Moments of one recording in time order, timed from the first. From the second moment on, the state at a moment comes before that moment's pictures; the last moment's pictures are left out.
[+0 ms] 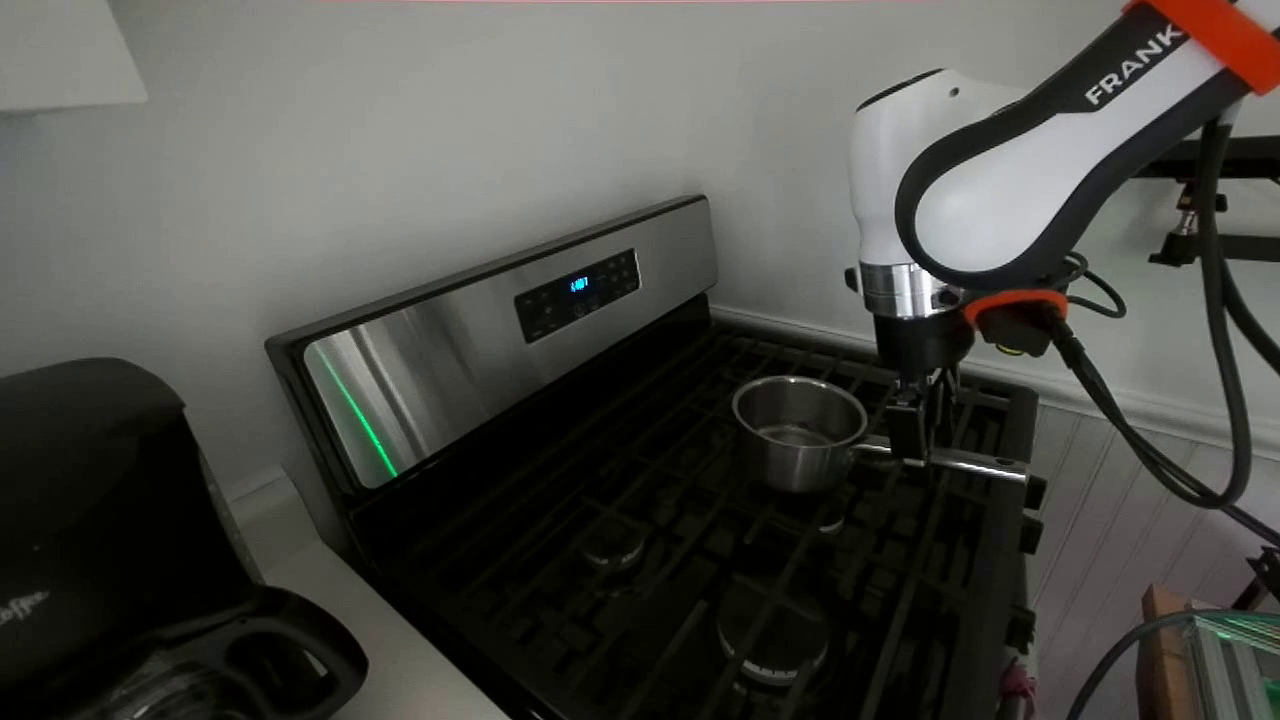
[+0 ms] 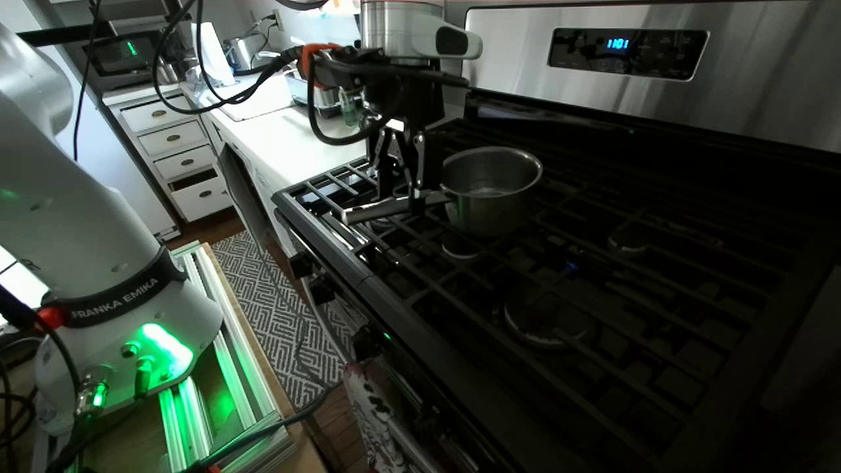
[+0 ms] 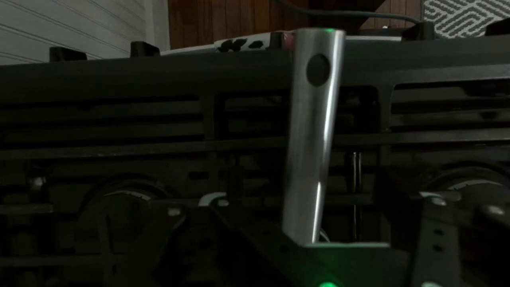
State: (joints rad) arm -0.21 -0.20 -0.18 -2.62 -0.25 2.23 -0.13
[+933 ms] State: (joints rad) arm -0.22 -0.55 -0.21 -2.62 -0.21 2.36 -0.13
